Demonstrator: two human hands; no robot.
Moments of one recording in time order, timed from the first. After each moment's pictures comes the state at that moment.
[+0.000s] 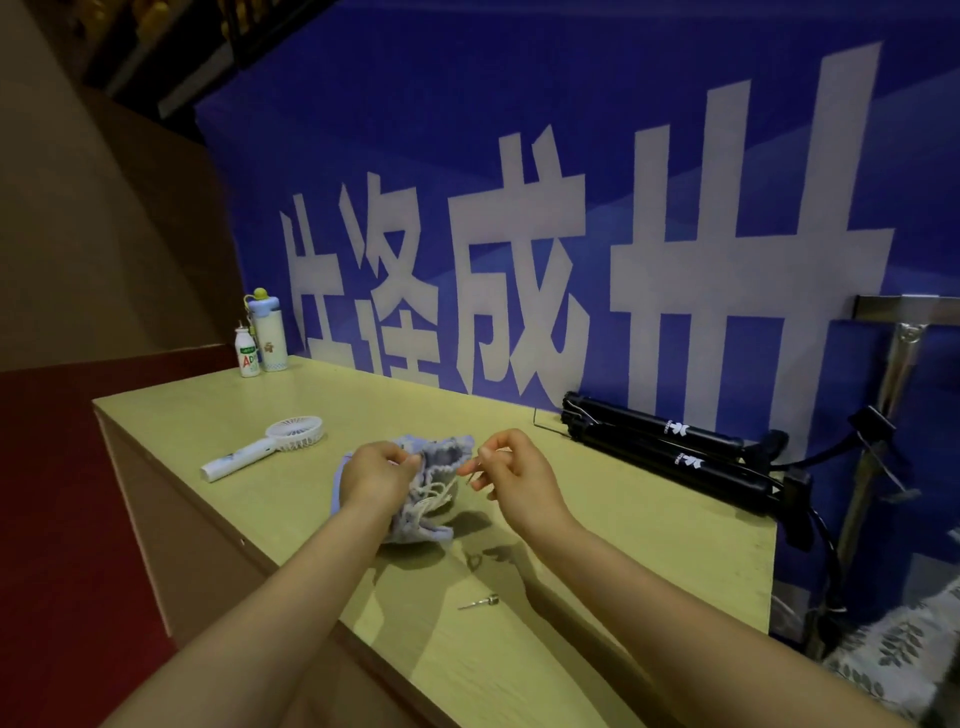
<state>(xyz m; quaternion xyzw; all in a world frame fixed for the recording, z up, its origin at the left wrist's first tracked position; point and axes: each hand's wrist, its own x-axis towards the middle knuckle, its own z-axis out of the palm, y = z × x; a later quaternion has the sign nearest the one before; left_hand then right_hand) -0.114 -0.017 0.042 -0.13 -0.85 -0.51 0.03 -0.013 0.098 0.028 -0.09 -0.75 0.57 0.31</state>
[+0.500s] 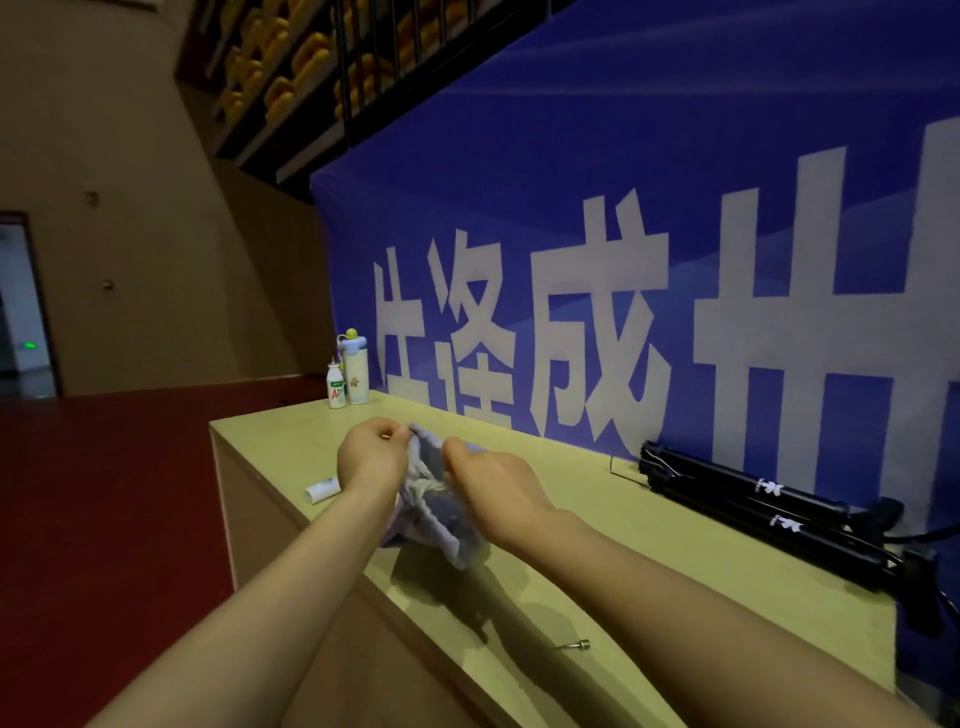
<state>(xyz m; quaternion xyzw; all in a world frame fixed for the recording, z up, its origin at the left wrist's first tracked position) -0.126 -0.103 0.116 -0.07 -0.80 -0.58 0.15 -0.054 0.005 0.103 0.01 -0.98 0.04 0.17</state>
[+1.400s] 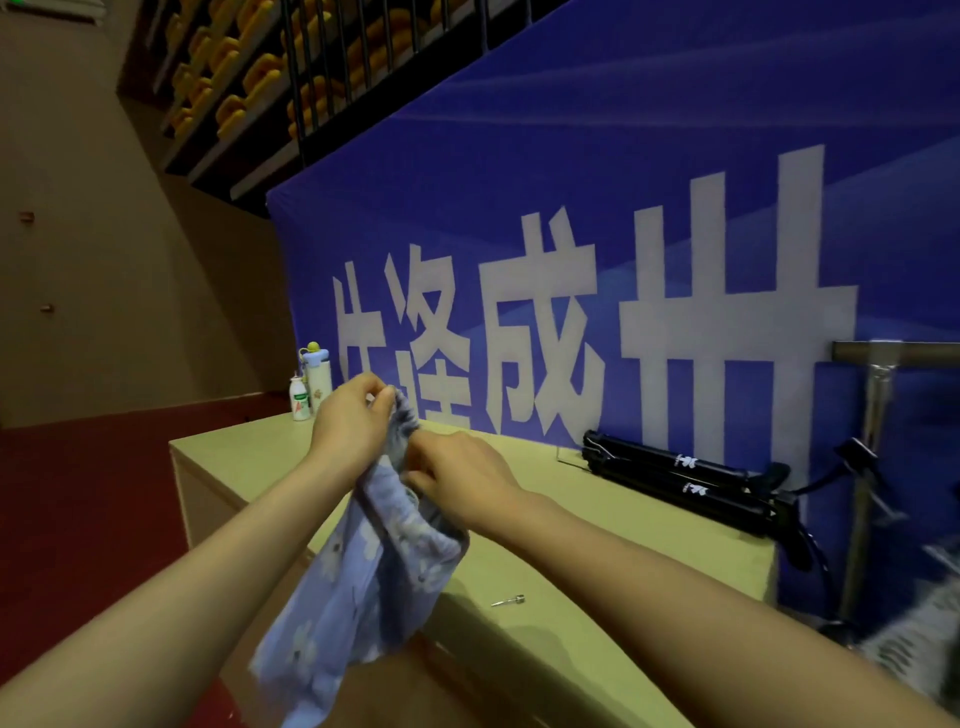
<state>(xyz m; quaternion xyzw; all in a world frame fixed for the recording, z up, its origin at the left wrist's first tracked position) -0.040 -0.109 0.161 -0.25 -0.82 -0.46 0.24 0.022 -0.001 0.120 0.05 -0.95 0.11 0.29</state>
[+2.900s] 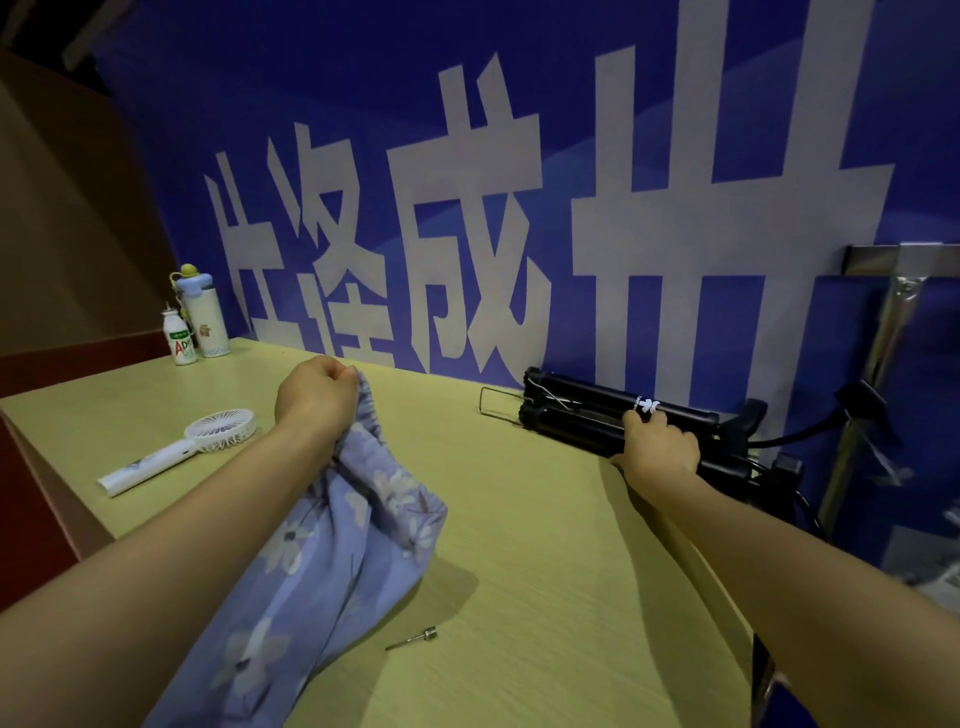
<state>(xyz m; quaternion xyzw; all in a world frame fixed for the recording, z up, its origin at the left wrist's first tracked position) -0.147 0.036 0.100 -0.15 -0.87 -0.46 0.13 -0.001 0.314 -0.009 -0.41 -0.89 -0.01 0.17</state>
